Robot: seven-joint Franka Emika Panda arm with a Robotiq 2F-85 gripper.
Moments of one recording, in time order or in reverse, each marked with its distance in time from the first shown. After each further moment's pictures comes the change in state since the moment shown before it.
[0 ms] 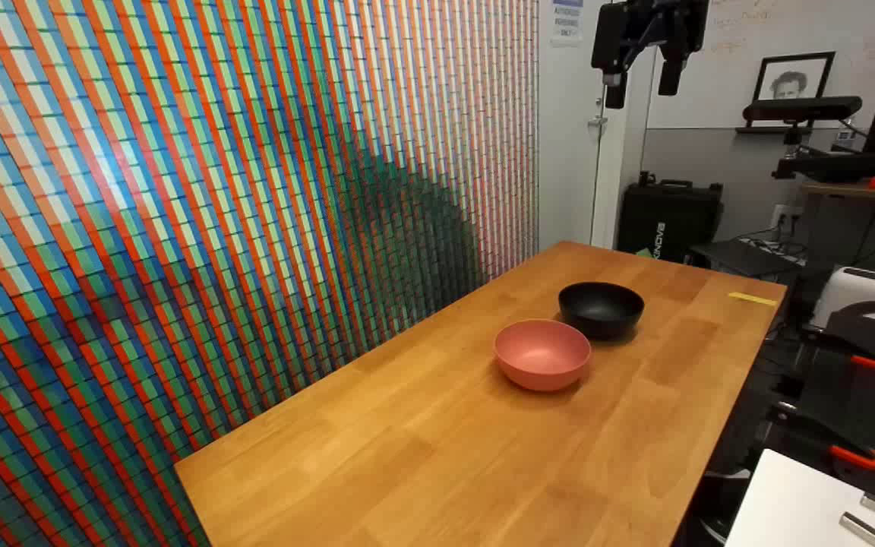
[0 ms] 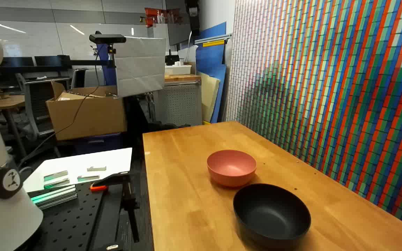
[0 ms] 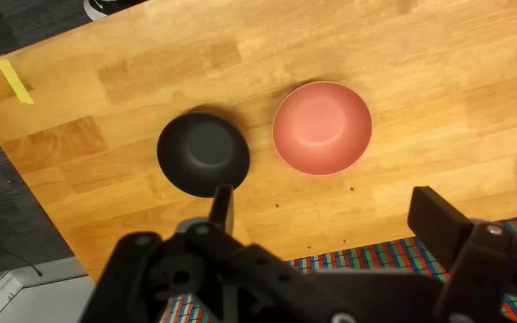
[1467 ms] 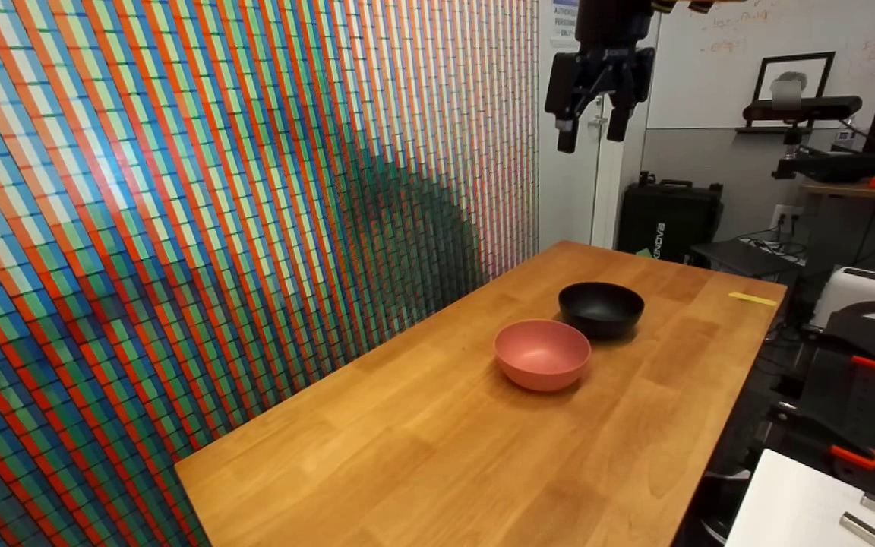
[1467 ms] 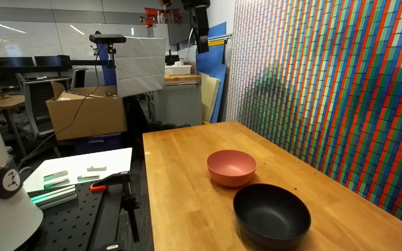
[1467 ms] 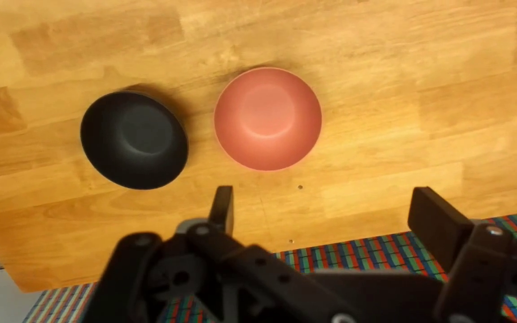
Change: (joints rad) arm 0.077 0.146 0.002 -0.008 0.000 0.203 0.000
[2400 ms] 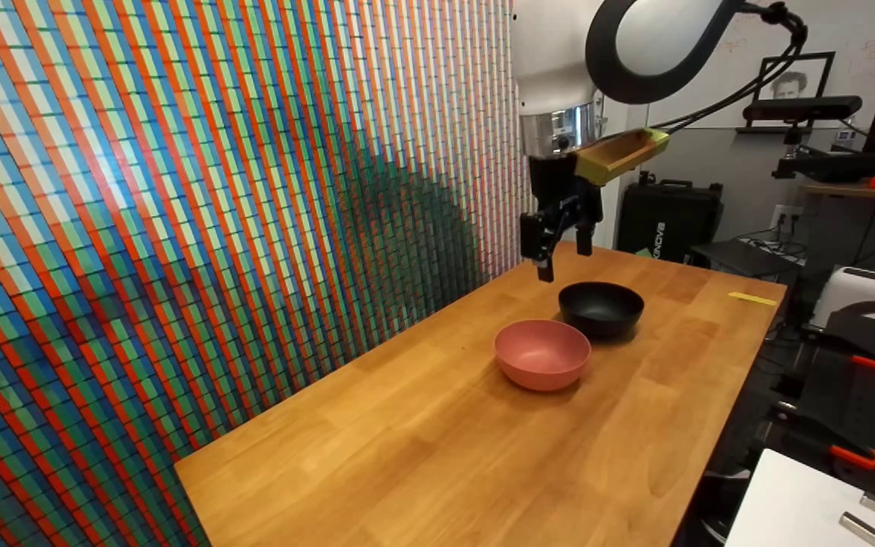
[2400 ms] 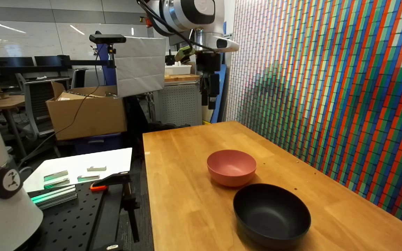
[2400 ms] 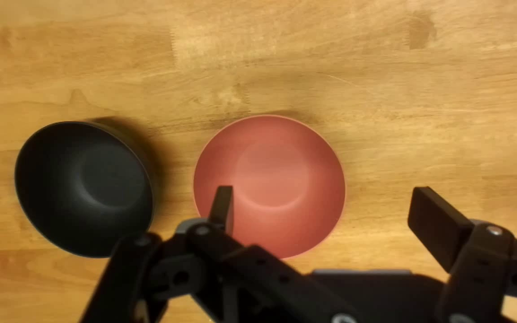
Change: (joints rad) arm 0.089 0.402 -0.056 0.056 -0.149 0.124 0.018
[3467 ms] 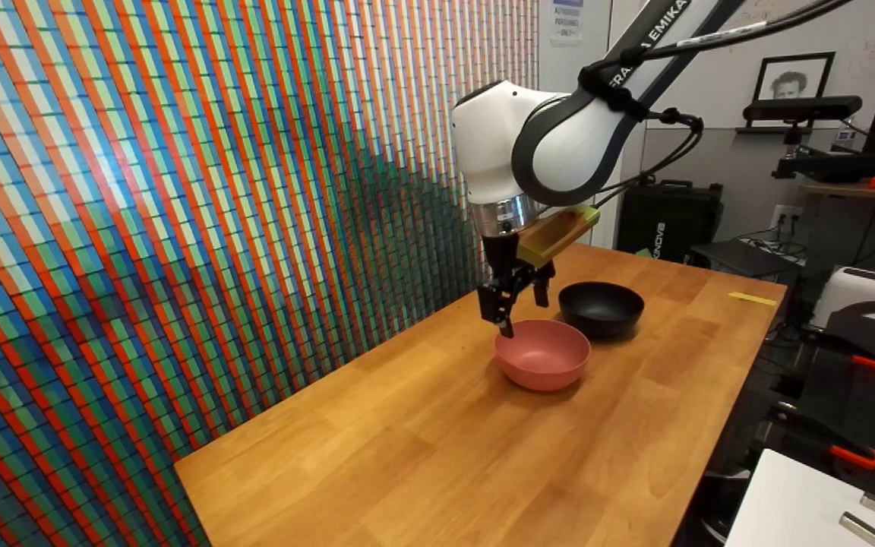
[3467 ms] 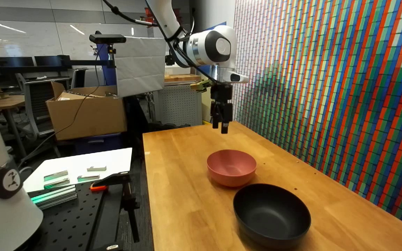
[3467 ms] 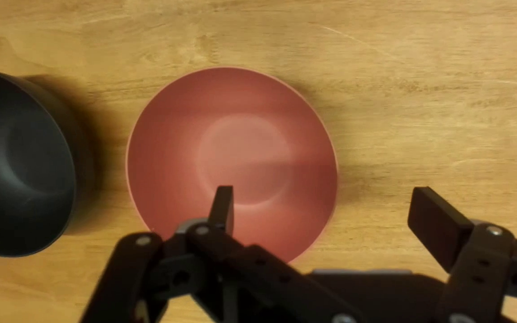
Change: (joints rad) arm 0.159 0.353 -0.144 0.256 -0.067 0.034 0.019
